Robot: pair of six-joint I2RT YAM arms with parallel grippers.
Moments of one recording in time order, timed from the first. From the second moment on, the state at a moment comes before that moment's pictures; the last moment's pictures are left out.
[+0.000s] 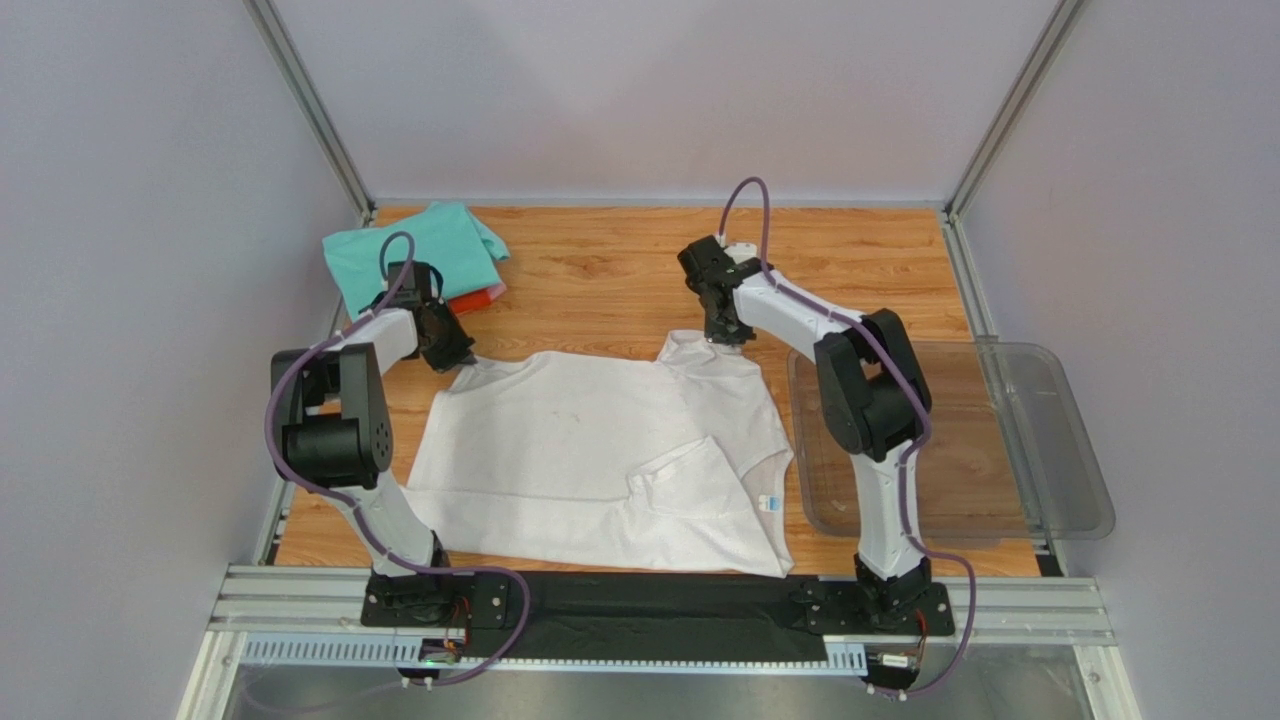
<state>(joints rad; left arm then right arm) 0.11 1.77 1.07 -0.35 0.12 -0.50 0.51 2.11 1.62 -0.70 0.43 0.56</state>
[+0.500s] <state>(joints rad) 0.11 1.47 0.89 -0.32 0.10 -0.50 0.62 1.74 1.29 -0.63 0.44 0.55</state>
